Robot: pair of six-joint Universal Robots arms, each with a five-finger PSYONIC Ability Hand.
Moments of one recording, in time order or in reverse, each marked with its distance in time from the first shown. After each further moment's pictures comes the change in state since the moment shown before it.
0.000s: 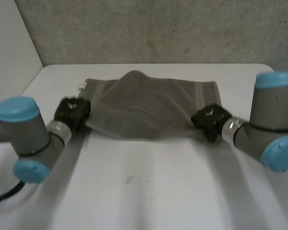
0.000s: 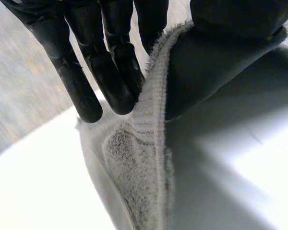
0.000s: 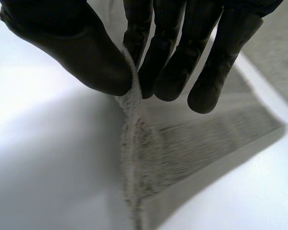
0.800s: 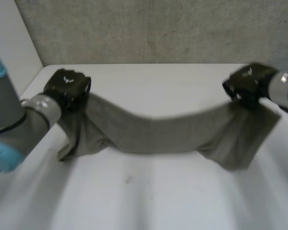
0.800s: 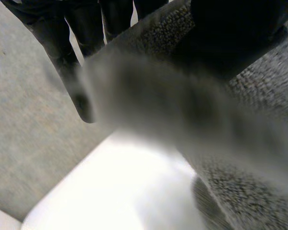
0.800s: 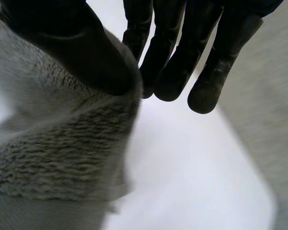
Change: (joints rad) left arm -0.035 0.249 0.146 -0.318 0.054 0.133; right arm -0.107 -0.201 -0.340 0.468 0.011 -0.136; left_hand -0.002 -0.001 -0.001 0.000 0.000; right_hand 0.000 0.000 0.000 0.000 0.000
